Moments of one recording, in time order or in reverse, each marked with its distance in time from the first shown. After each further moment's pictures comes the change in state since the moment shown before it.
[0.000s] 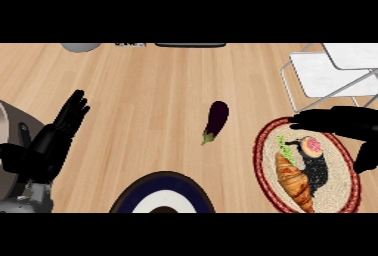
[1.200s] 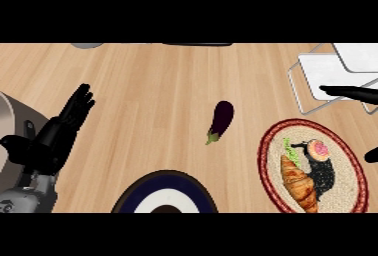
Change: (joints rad) left arm -0.059 0.032 -0.040 0.048 0.047 0.015 -0.026; right arm 0.100 -0.077 -0.346 -0.227 -0.470 0.310 0.247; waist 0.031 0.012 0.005
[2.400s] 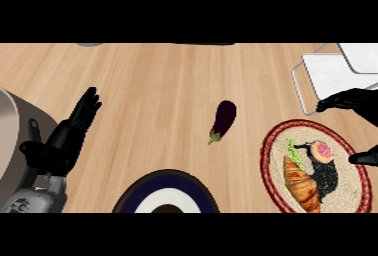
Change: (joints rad) left arm 0.000 -0.028 -0.040 0.048 -0.033 0.041 -0.073; right arm 0.076 0.270 -0.221 0.060 -0.546 0.188 0.355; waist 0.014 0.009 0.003
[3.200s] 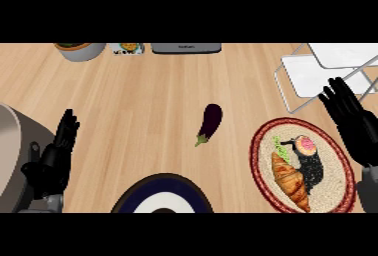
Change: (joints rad) left arm 0.136 -0.049 0.065 0.090 -0.056 0.164 -0.129; right arm 0.218 0.270 -0.054 -0.253 0.030 -0.804 0.266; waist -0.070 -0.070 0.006
